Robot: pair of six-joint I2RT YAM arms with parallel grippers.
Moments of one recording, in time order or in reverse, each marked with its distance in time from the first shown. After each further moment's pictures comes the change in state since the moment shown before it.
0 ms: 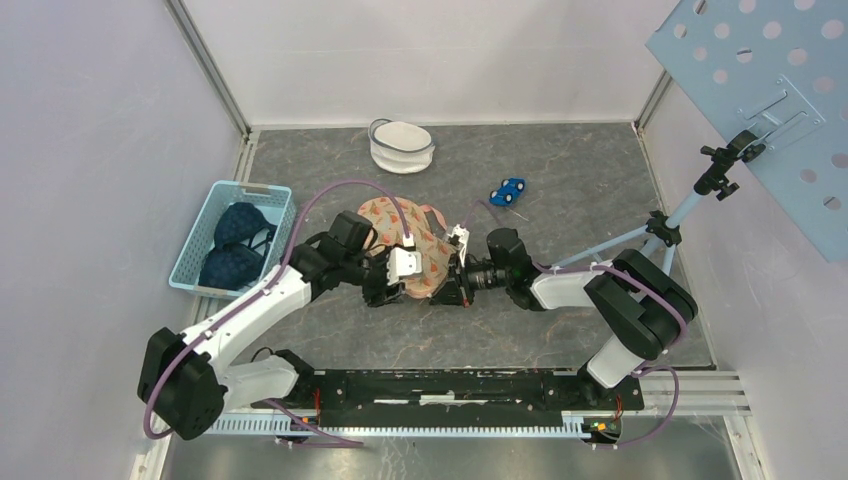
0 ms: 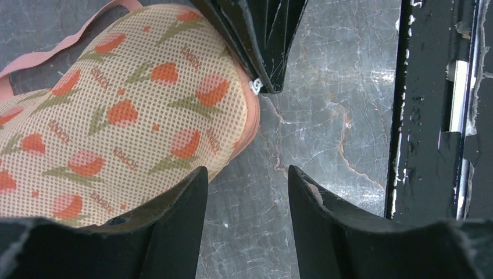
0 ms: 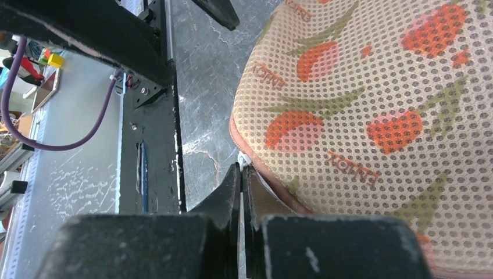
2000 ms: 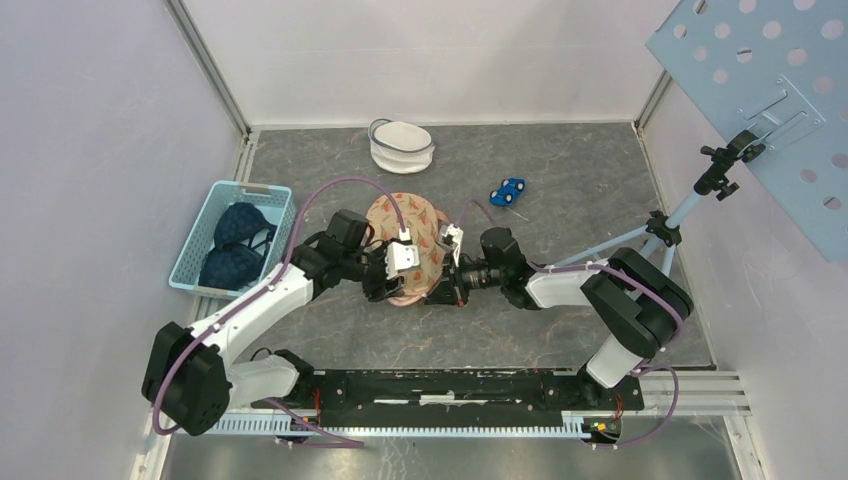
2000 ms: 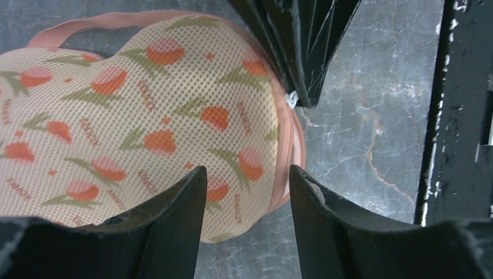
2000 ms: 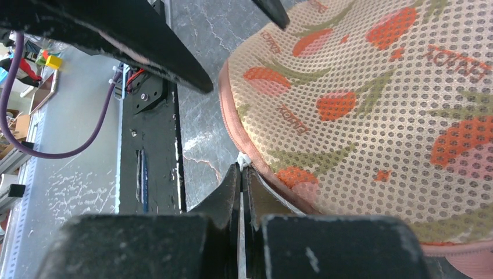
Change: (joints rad) left arm 0.043 0.027 -0.041 0.104 -0.015 0.006; right arm 0.028 0.010 0.024 -0.011 0.030 0.004
